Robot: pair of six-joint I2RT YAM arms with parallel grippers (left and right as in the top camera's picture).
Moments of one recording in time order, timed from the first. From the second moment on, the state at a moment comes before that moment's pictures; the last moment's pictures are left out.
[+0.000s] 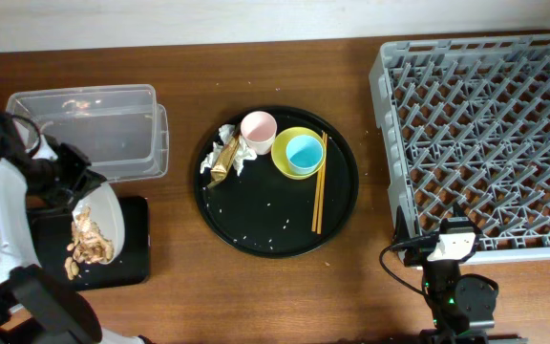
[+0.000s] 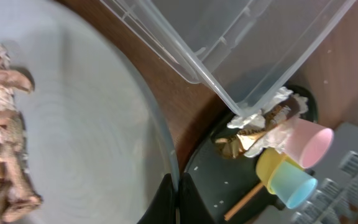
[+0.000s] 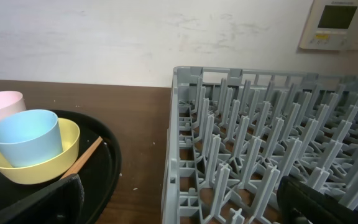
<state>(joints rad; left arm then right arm) 0.48 1.71 1.46 -1.16 0.47 -0.40 0.00 0.01 0.01 -0.08 0.00 -0.04</state>
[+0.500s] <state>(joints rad) 0.85 1.66 1.46 -1.35 0.98 -0.12 0.00 0.01 0.01 -0.08 0.00 -0.04</state>
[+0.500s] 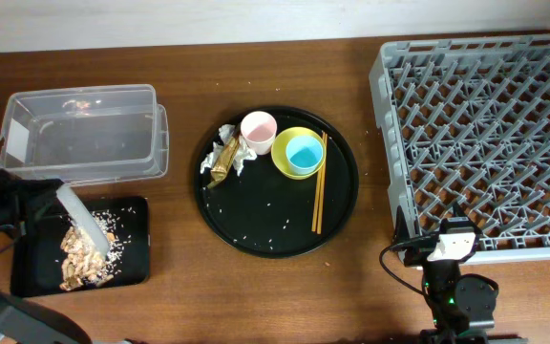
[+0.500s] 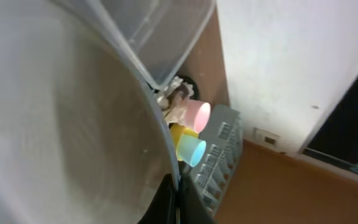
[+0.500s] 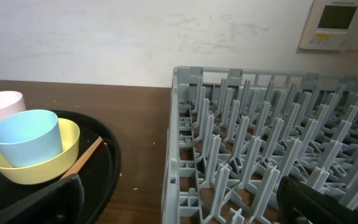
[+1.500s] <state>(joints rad) -0.70 1.37 1.47 -1.16 0.04 -0.55 0.00 0.01 0.01 -0.08 0.00 -0.04</state>
